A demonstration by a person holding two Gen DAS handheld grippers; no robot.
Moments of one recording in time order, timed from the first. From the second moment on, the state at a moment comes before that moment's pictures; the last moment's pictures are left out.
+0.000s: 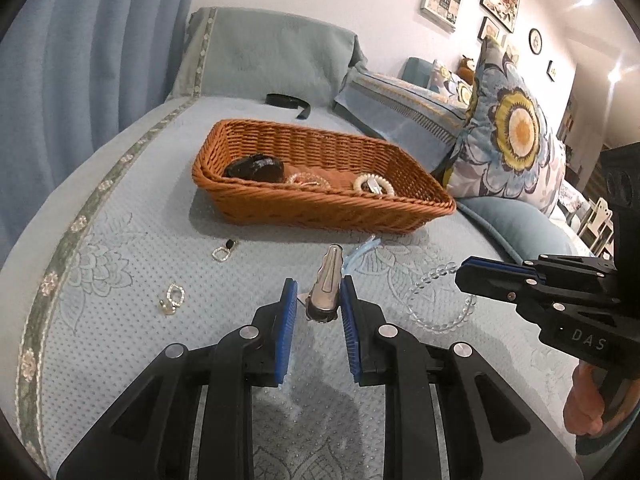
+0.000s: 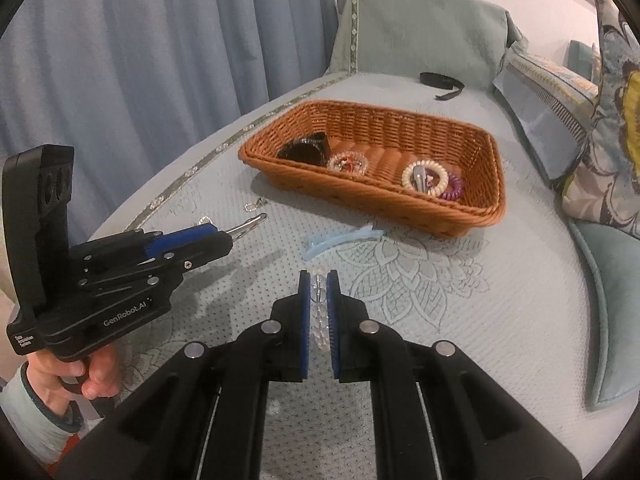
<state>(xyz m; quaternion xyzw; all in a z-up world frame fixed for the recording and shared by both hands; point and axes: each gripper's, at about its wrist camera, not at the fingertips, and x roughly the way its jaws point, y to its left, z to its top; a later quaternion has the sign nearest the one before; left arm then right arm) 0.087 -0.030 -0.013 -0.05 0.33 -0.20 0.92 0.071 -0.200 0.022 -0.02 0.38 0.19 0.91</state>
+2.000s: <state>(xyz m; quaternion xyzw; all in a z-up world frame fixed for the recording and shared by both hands) 0.161 -0.027 0.075 -0.08 0.27 -0.24 0.93 0.169 -0.243 0.061 0.05 0.34 0.10 0.93</state>
